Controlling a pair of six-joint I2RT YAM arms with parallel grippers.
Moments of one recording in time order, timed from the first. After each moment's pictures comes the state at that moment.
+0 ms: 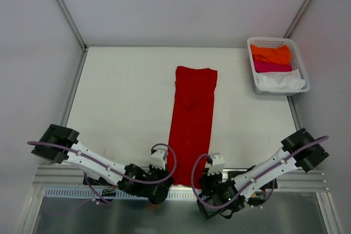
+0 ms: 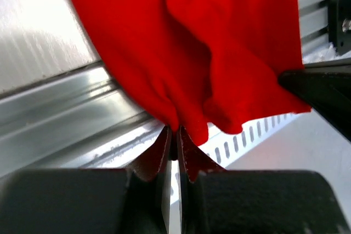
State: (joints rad) left arm -1.90 1.21 0.44 -0.26 -0.68 -1.56; right arm 2.11 1.30 0.61 -0.84 0.82 1.94
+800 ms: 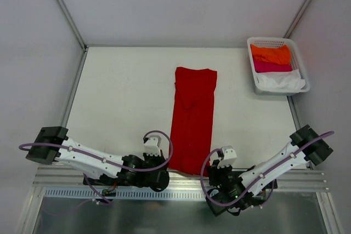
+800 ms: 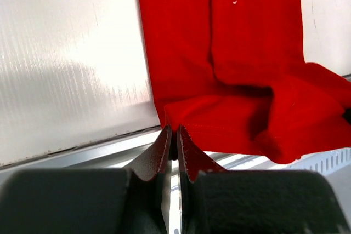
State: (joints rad) left arm -1.76 1.14 0.53 -0.55 -0.80 -1.58; right arm 2.15 1.21 0.64 -1.19 0.99 2.11
